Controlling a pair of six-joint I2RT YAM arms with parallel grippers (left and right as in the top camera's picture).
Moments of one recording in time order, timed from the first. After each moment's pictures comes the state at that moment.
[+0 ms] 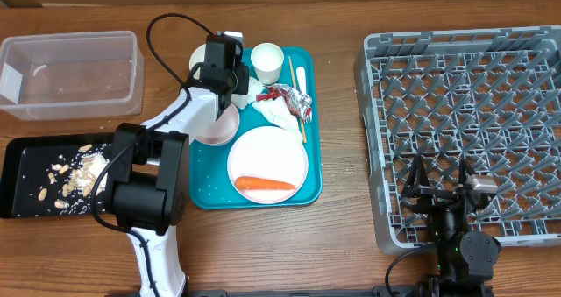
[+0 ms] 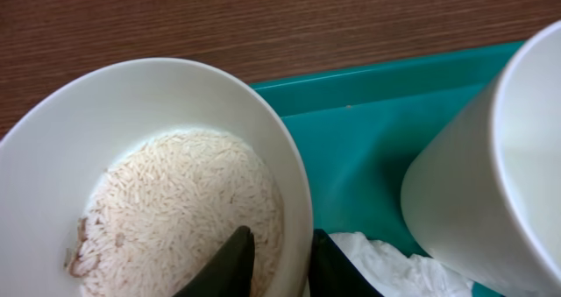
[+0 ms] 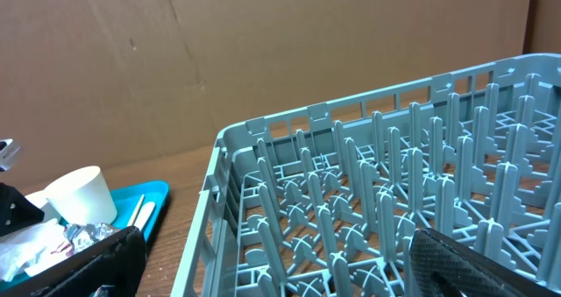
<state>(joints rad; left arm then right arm) -0.22 2.10 1.37 -0.07 -0.09 -0.07 -0.08 0.01 0.02 -0.03 -0.06 0.22</state>
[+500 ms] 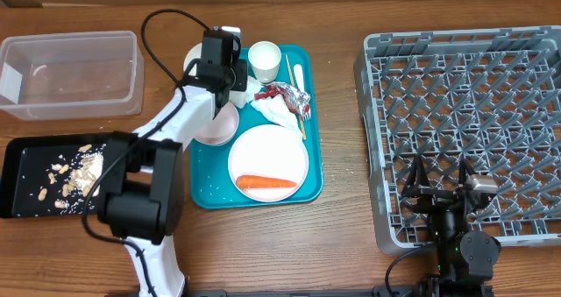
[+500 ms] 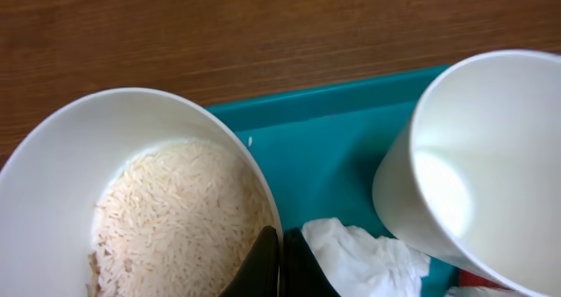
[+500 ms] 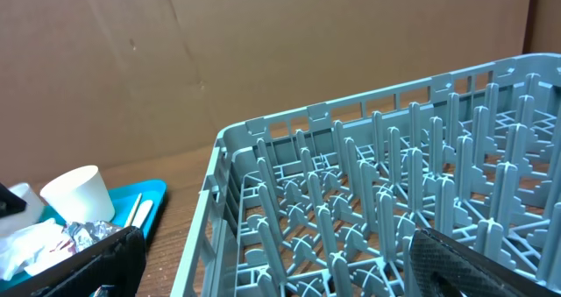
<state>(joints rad) -0.22 2.03 1.38 -0.14 -0.09 -0.07 -0.08 0.01 0.02 -0.03 -0.06 0.22</state>
